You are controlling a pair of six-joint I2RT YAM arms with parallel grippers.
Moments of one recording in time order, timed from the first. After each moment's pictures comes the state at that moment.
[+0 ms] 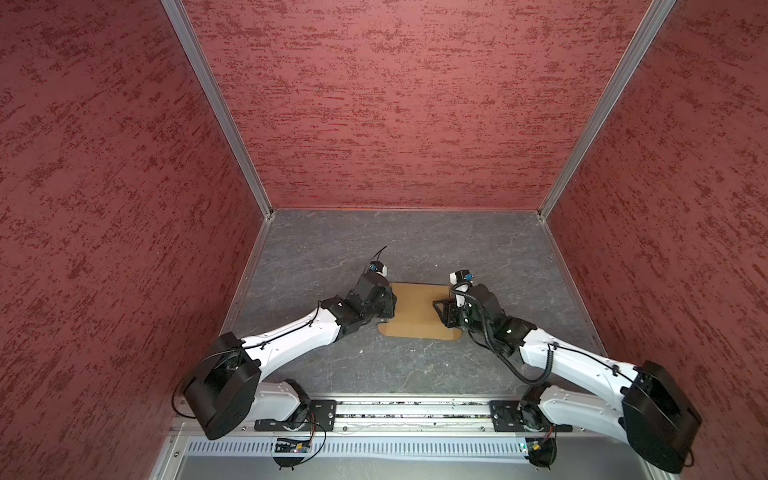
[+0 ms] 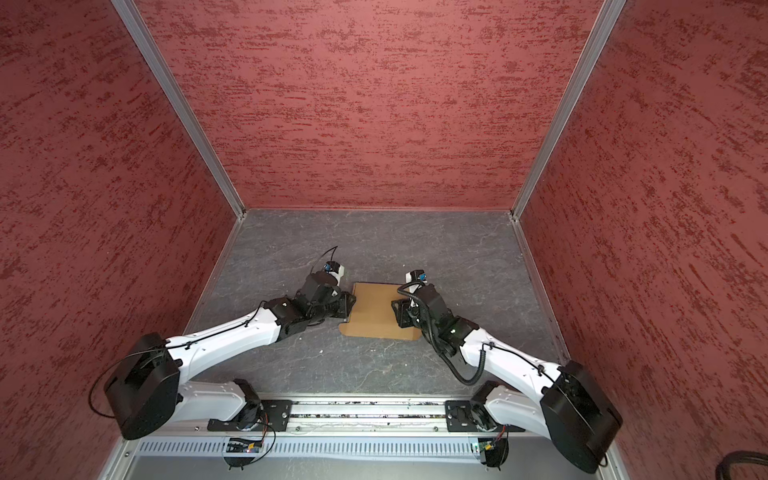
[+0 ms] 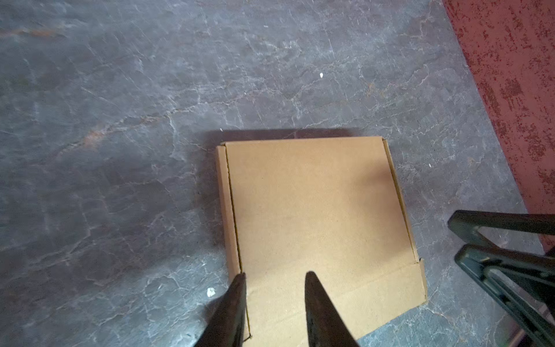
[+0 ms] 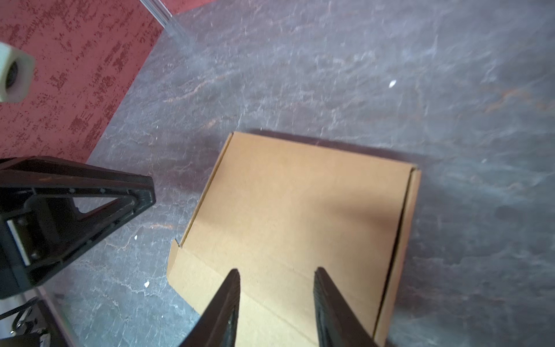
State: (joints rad) left arm -0.73 1.33 0.77 -0.22 -0.07 -0.59; right arm 0.70 1.13 0.54 0.00 0.01 0.56
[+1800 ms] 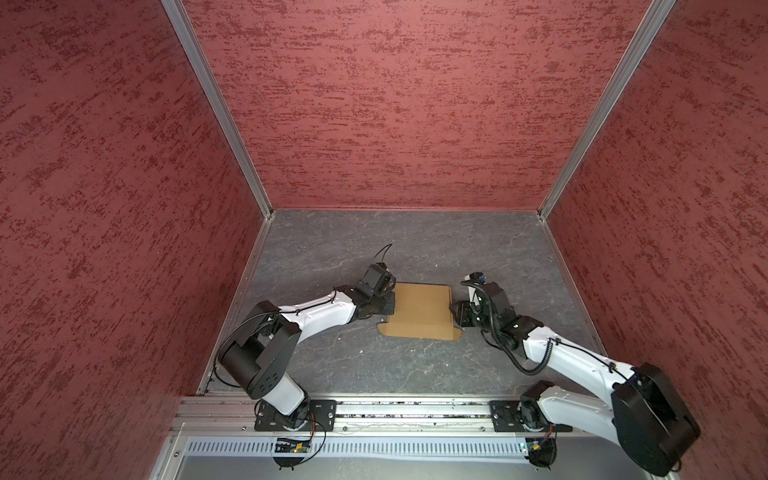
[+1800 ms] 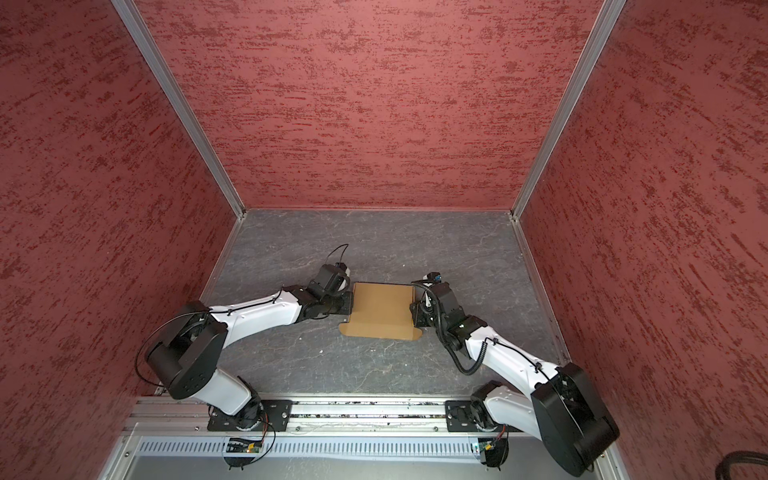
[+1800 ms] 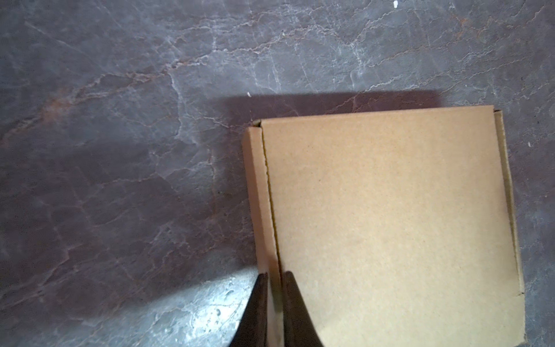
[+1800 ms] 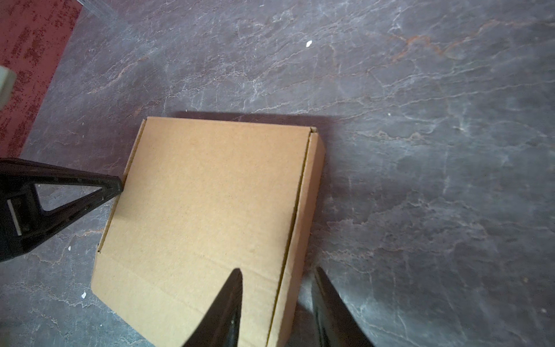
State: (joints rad) left arm -0.65 1.58 0.86 -0.24 0.02 -0.53; right arm 0.52 1.15 0.49 -0.07 -0.06 0.53
